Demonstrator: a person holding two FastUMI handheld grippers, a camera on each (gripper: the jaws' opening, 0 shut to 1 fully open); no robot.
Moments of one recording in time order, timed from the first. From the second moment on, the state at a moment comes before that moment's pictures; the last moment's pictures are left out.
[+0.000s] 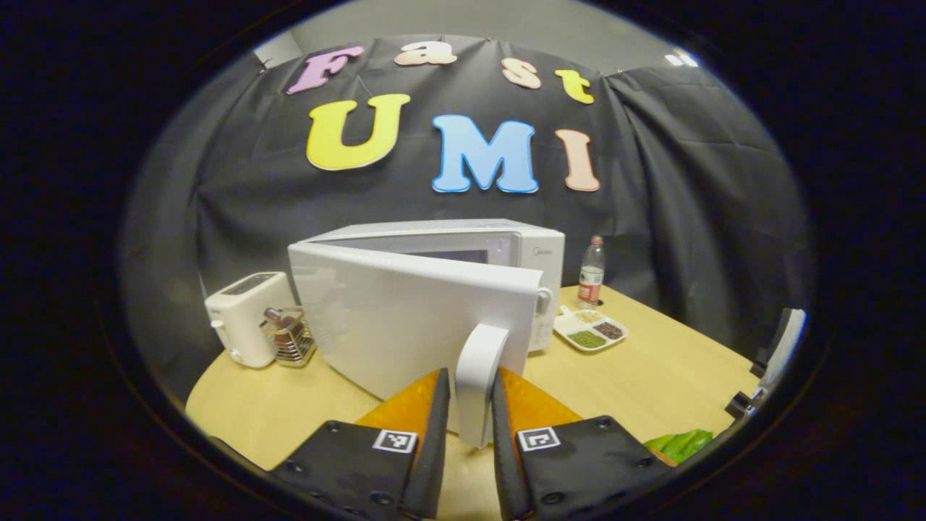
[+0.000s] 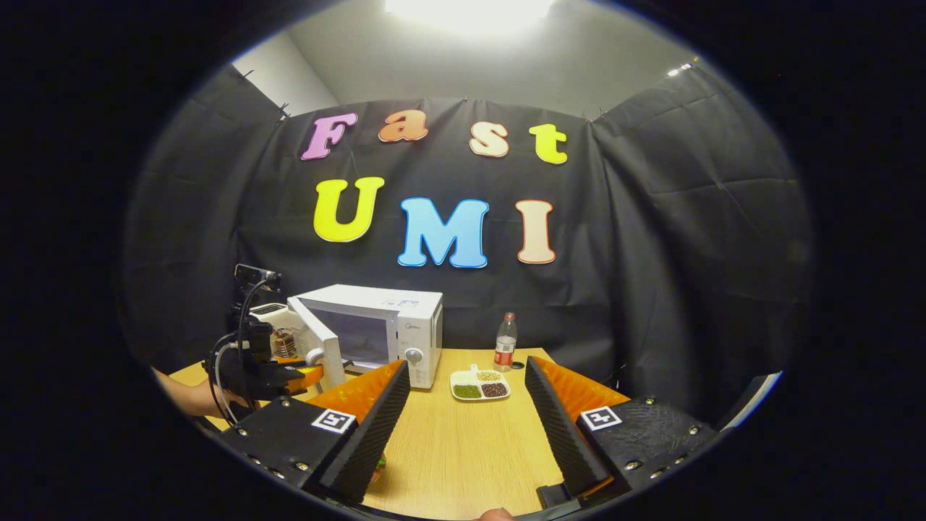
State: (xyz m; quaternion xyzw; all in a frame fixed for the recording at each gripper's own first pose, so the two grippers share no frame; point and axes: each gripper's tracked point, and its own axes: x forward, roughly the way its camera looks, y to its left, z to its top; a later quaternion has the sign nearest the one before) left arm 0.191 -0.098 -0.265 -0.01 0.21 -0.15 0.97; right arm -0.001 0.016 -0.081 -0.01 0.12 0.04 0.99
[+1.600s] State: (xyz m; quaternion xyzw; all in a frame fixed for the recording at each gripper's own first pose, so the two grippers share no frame) left arm 0.084 0.220 -0.250 -0.02 0.22 -0.04 0.98; right arm 0.029 0.184 -0.143 0.01 0.22 0.15 0.96
